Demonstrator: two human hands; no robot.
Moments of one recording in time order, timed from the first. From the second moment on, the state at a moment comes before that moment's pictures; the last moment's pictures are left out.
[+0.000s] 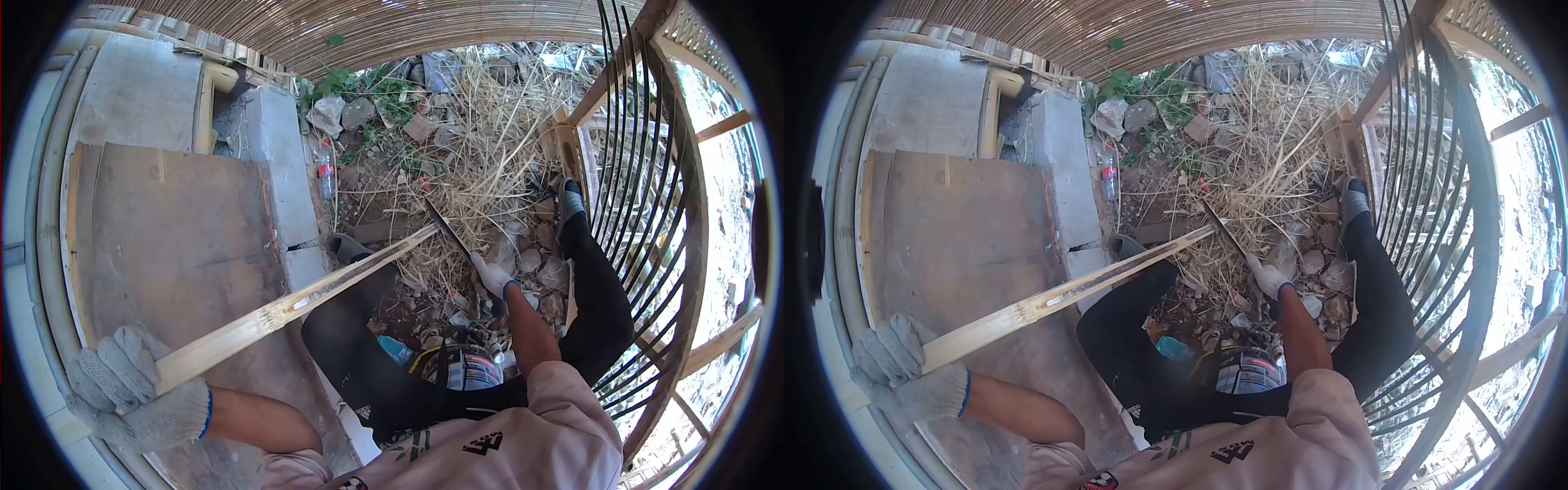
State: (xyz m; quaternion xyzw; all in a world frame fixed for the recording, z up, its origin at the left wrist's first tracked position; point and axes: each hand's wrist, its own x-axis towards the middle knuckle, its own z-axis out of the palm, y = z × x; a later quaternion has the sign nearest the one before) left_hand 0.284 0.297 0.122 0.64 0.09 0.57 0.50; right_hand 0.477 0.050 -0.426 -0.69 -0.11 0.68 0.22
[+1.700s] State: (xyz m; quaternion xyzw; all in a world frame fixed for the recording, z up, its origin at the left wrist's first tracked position) left_hand 0.207 0.214 0.088 0.59 0.05 0.59 0.55; right_hand 0.357 0.071 -0.229 -0.75 -0.24 0.48 0.38
